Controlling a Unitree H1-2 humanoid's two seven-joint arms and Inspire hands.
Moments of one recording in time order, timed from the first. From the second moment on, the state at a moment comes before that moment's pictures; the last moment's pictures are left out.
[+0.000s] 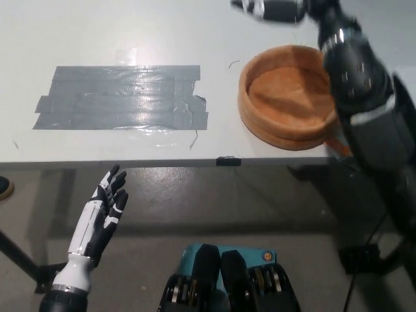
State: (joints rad) left_arm -0.12 0.16 0.01 0.12 0.05 -0.22 -0.07; right_arm -0.98 -0.20 0.23 0.46 -0.26 -0.03 -0.07
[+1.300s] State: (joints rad) left_arm 0.03 0.15 -0.05 0.10 0.08 -0.24 -0.07; right_arm -0.02 -0.17 0.15 0.02 -0.27 -0.15 -0.09
